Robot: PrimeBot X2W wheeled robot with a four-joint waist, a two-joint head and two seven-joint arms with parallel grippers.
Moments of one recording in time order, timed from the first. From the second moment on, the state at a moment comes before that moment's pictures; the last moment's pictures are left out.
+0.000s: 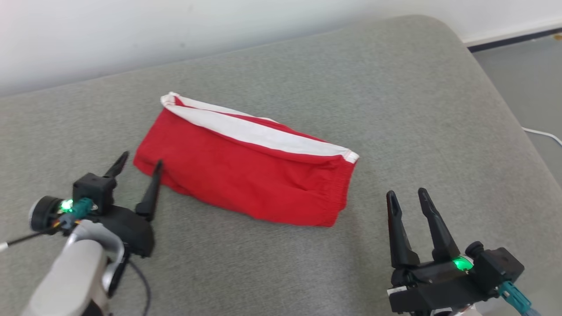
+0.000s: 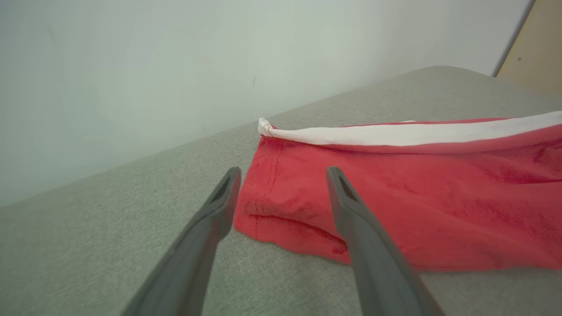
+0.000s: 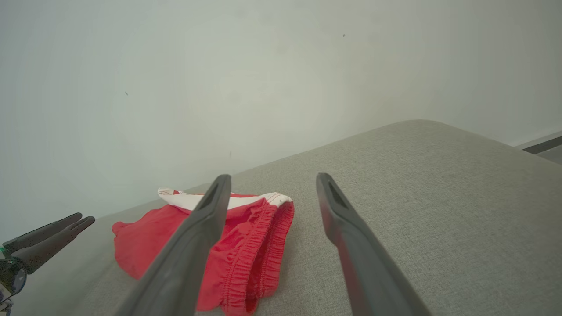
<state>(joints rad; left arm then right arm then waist) -0.63 0.38 -0.46 0.68 -0.46 -0.12 -0.26 -0.07 -0.05 0.12 0.02 0.33 0.13 -0.26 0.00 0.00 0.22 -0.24</state>
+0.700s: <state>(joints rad) -0.83 0.61 -0.72 0.79 -0.86 -0.13 0.11 -0.12 -0.05 0.18 0.04 0.39 0.13 -0.26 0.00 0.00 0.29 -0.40</state>
